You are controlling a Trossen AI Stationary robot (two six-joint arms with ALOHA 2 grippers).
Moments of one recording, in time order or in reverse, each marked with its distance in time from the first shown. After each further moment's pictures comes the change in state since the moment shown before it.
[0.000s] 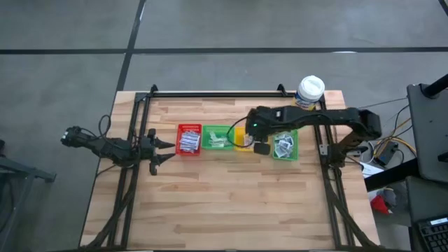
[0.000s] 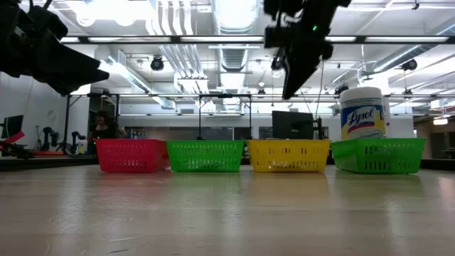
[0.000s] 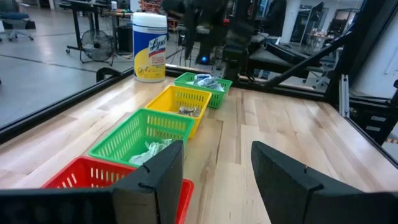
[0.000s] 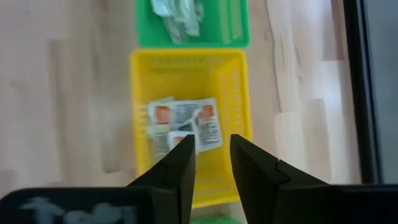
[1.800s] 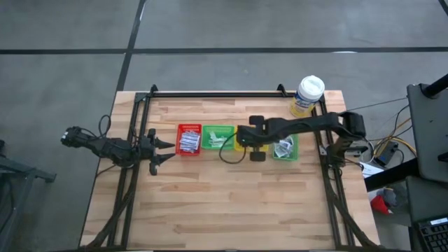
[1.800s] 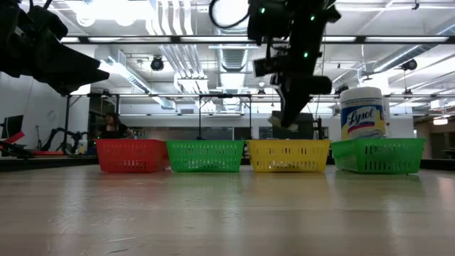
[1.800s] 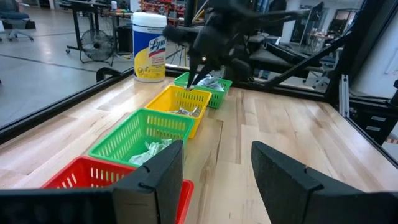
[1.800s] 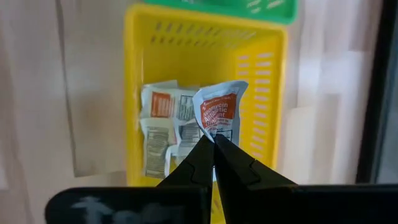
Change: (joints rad) left arm 0.000 0.000 0.000 0.000 0.000 0.000; right arm 0.080 0.173 0.002 0.009 0.139 -0.014
